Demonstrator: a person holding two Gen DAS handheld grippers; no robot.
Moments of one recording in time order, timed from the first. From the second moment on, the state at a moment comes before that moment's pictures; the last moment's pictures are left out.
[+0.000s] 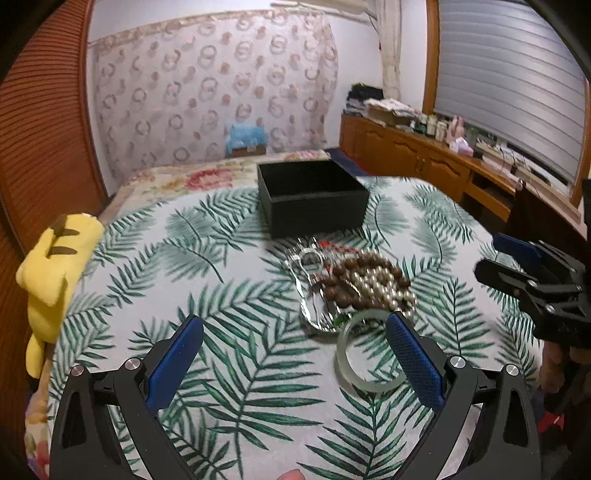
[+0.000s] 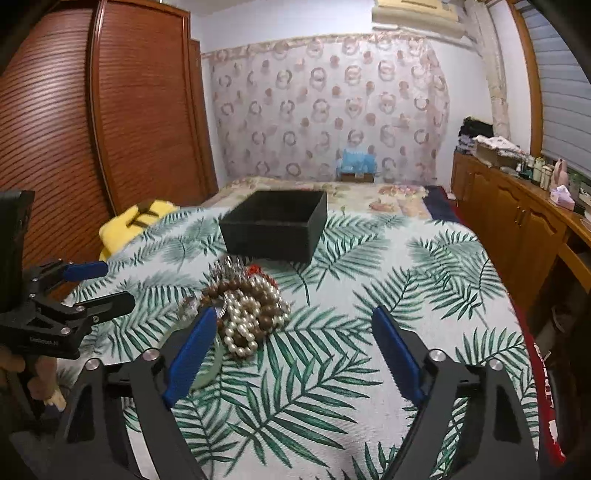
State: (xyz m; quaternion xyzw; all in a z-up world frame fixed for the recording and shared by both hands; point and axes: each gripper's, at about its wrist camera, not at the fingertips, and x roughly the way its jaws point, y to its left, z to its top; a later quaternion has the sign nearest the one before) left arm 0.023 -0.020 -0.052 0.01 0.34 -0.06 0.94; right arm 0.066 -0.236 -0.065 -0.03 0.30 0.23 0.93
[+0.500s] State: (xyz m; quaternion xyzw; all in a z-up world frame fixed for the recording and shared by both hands) left arm 0.039 -0.055 -0.088 0.03 0.40 -0.14 0.90; right arm 0.074 -0.253 -0.102 -0.01 0.35 0.24 0.90
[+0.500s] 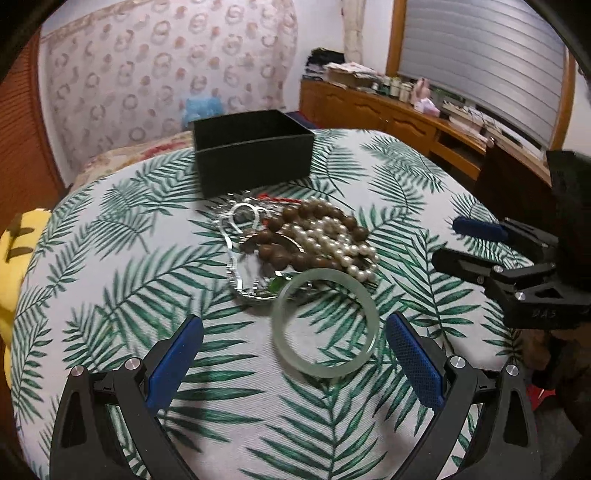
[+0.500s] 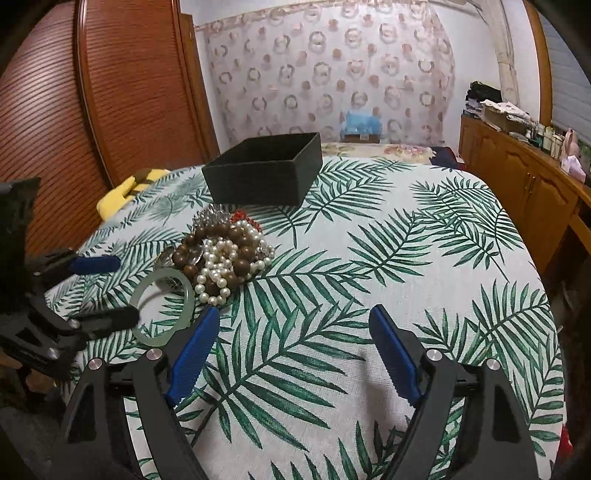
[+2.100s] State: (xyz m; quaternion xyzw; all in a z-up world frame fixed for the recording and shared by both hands) left arm 0.027 -0.026 -0.069 0.01 0.35 -0.13 0.93; right arm 0.099 -0.189 -0.102 -0.10 0.40 0.31 0.86
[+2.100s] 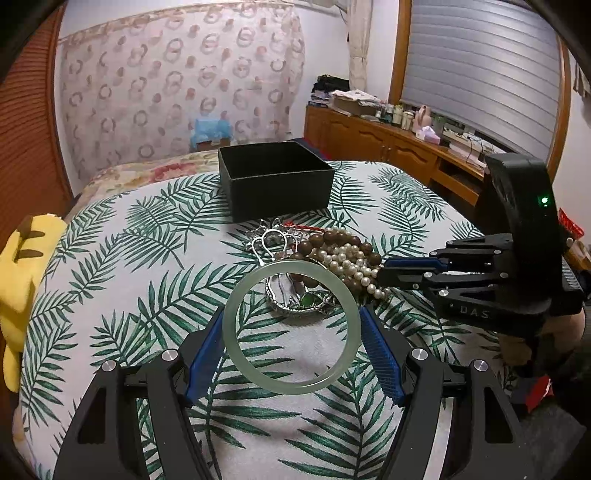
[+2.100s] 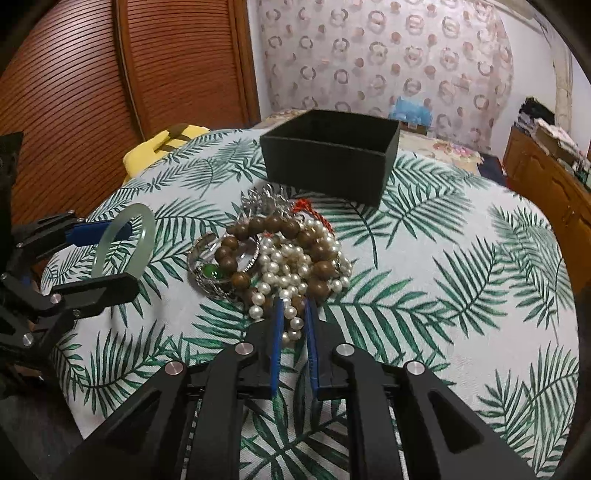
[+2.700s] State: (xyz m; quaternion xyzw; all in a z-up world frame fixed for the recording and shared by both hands) left arm 0.029 -0.019 -0.063 0.00 0.34 -0.13 0.93; right arm 0.092 -0.188 -0.061 -0.10 0.36 0.33 0.87
